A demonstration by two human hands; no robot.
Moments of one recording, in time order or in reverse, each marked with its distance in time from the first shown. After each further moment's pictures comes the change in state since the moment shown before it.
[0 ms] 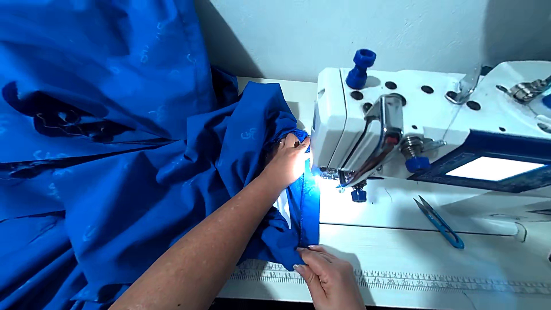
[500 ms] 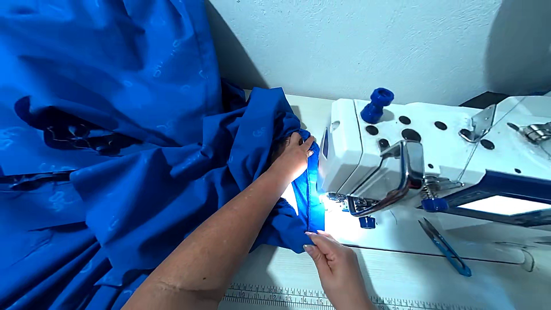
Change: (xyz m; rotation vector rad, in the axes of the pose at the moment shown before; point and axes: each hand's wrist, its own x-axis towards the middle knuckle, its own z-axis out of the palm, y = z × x) left_hand 0.034 0.002 -0.023 0.030 -0.070 -0.068; right_hand 0.039 0.023 0.000 -0.042 0.048 0.108
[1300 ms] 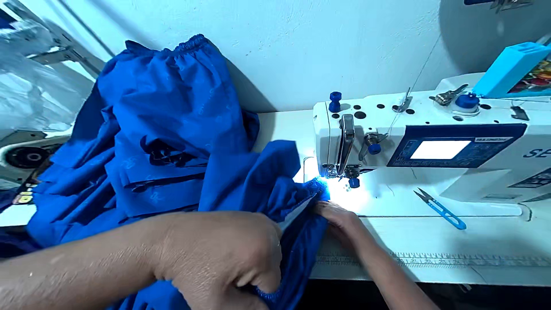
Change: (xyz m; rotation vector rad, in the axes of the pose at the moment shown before) left_hand -0.192 -0.011 -0.111 -0.159 -0.667 1.094; right_hand 0.009 0.021 -0.010 0.073 -0.115 -0.356
